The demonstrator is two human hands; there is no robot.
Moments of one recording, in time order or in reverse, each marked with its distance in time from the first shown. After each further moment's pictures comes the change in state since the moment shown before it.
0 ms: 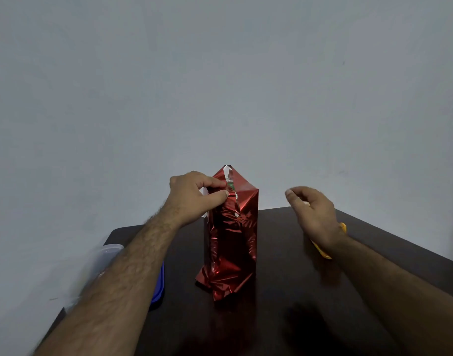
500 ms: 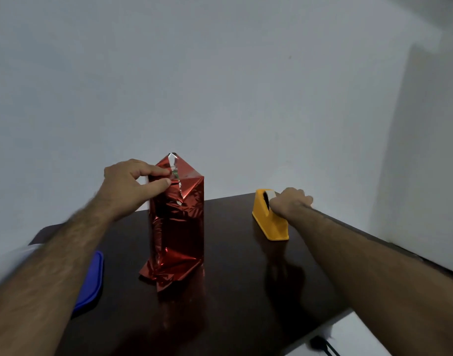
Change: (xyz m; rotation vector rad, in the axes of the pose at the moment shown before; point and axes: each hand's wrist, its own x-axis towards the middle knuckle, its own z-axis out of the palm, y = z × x) left_hand 0.001 -0.008 0.004 -0.088 0.040 0.070; right_hand 0.038 0.047 -0.049 -0.703 -0.107 0.566
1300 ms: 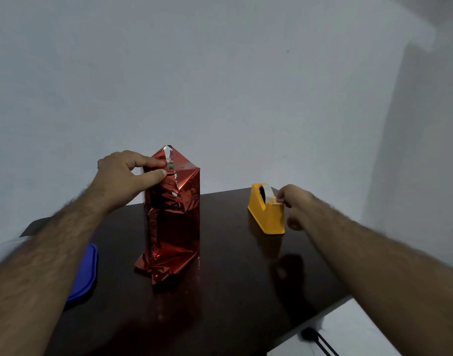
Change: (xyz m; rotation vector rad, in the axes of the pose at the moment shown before) left_hand -0.001 -0.001 -0.002 -0.014 -0.015 -0.023; right_hand -0.023 0.013 -0.017 0.913 -0.158 0.457
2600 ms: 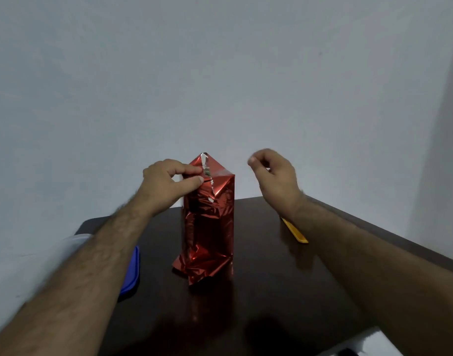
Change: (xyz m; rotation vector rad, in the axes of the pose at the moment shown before) left_hand -0.004 -0.001 0.002 -0.016 -0.014 -0.056; right_hand -0.085 -0.016 0.082 -0.078 -0.256 -1.196
